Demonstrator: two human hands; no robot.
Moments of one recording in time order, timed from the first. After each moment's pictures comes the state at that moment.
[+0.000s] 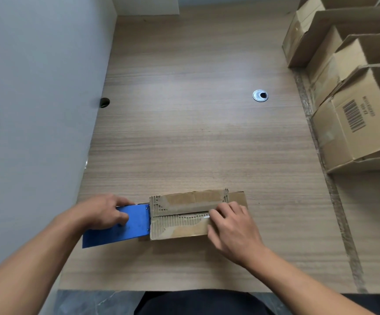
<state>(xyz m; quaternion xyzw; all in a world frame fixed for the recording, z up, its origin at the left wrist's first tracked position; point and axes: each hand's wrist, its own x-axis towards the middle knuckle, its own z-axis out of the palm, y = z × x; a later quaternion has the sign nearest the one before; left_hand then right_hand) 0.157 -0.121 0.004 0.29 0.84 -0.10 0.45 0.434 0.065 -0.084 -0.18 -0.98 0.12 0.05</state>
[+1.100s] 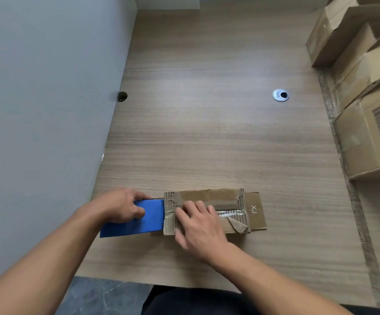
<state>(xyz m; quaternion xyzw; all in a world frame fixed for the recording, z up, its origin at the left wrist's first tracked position) 0.164 -0.120 0.008 0.30 0.84 -0.11 0.43 0.362 -0.004 -0.085 -0.12 -0.98 0.15 0.02</state>
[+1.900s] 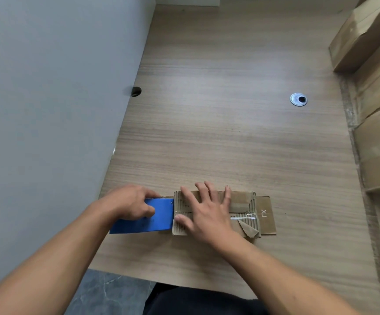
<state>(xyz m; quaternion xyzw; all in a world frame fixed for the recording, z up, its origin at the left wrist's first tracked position) 0.164 -0.122 0.003 0.27 0.85 -0.10 0.44 0.330 0.010 -0.083 -0.17 -0.97 0.18 -0.07</state>
